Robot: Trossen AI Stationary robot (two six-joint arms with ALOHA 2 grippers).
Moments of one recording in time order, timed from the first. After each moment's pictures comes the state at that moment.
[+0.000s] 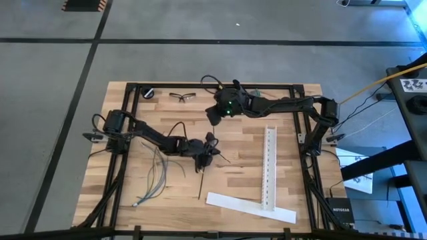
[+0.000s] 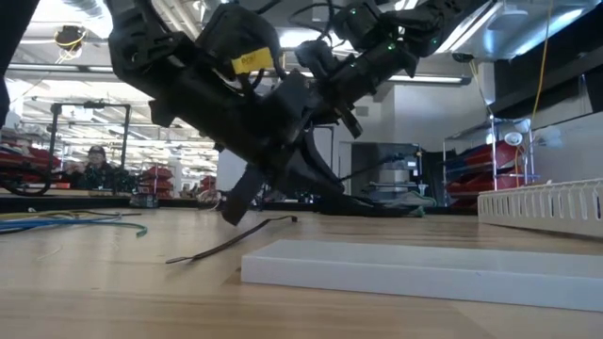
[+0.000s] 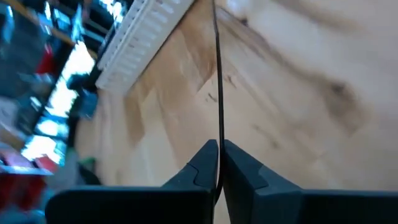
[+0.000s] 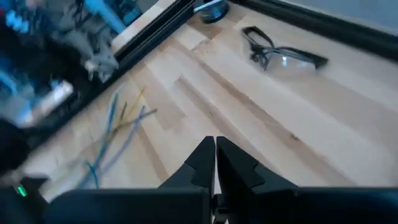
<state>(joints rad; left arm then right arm) -0.12 1.91 0.82 0.60 -0.24 0.83 -0.29 1.75 1.16 0.05 -0.05 0.48</state>
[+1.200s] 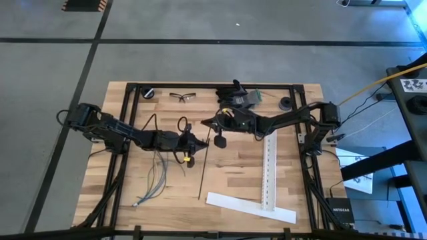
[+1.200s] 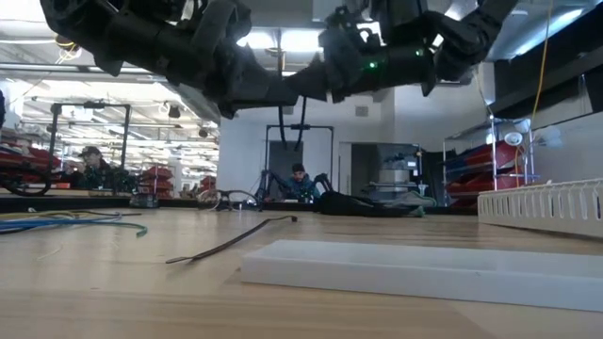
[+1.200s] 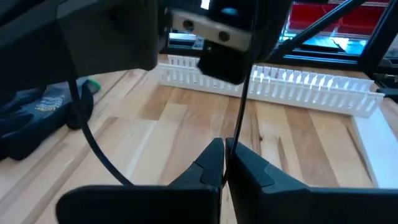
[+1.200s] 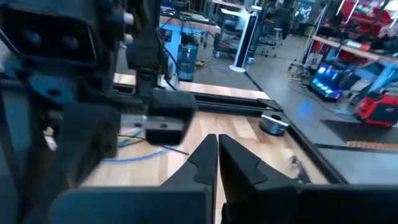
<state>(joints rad) -0.14 1.49 0.58 0.64 -0.27 -0.11 -0.11 1.75 0.87 0.76 -0.01 -0.16</state>
